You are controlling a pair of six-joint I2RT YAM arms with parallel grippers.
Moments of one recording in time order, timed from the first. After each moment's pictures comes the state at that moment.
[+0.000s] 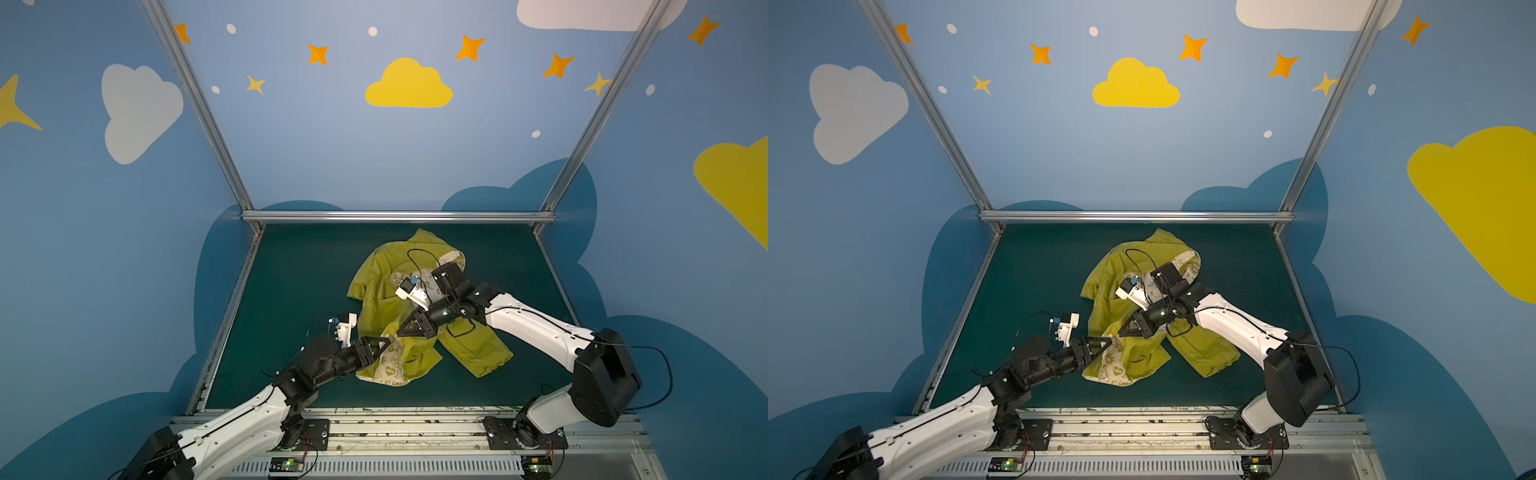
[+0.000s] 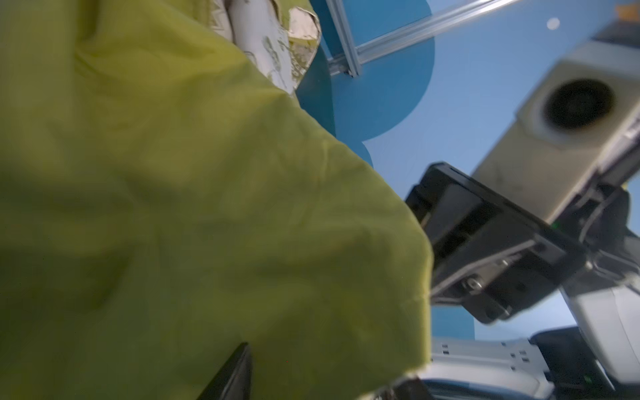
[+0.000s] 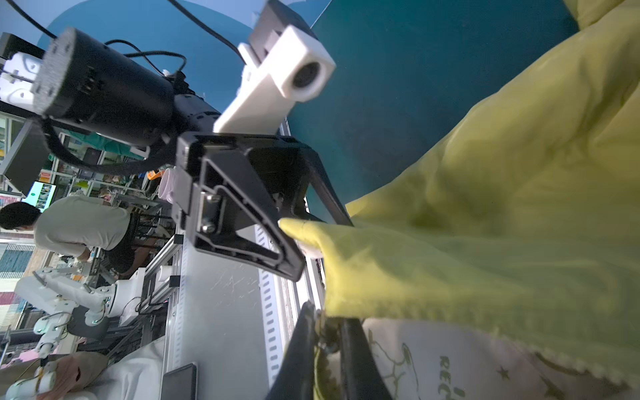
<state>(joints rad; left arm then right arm) -0.76 0.82 0.19 0.34 0.26 -1.24 0.73 1.50 1.08 -0.51 -0.89 0.04</state>
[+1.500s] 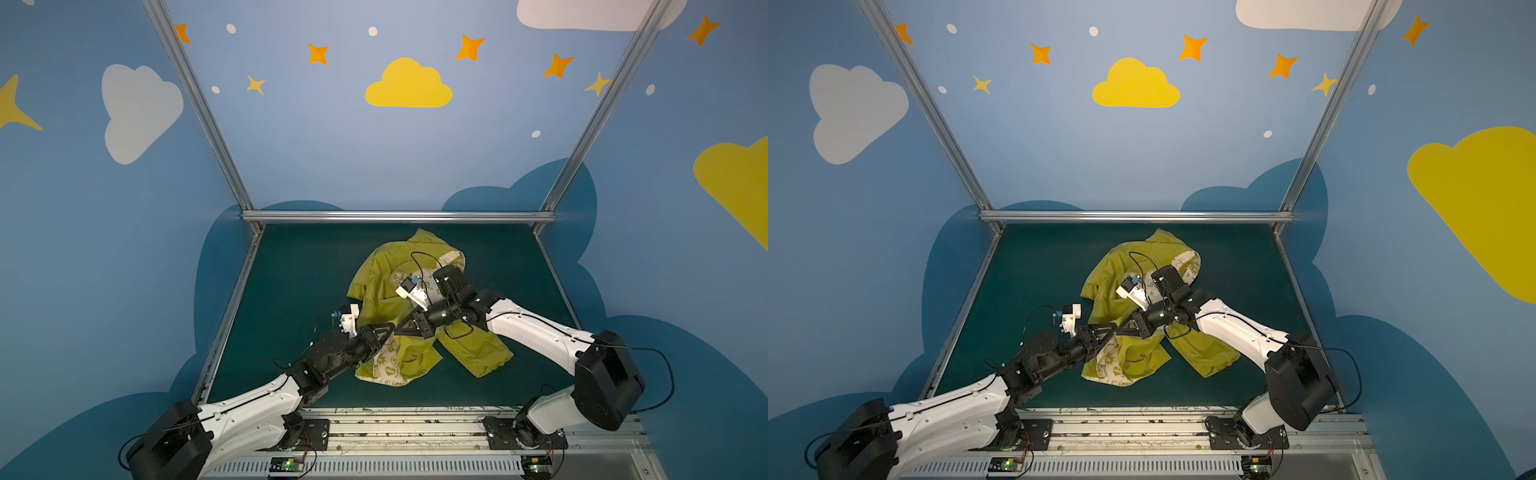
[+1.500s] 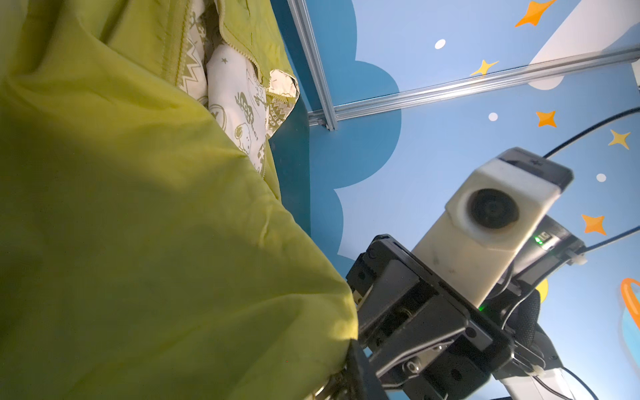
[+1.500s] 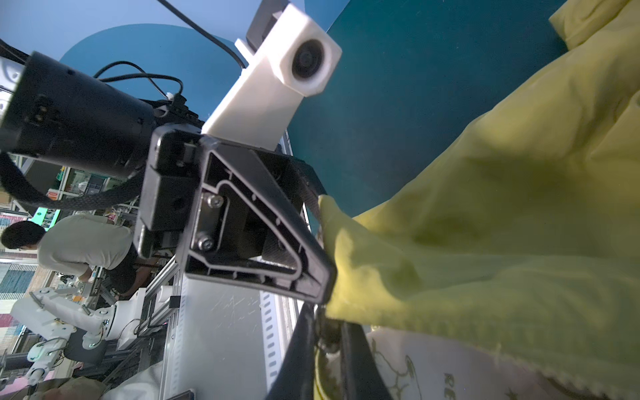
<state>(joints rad) -0.82 0.94 0.24 0.53 0.08 -1.38 0.73 1.49 1.02 -0.37 -0.89 0.13</state>
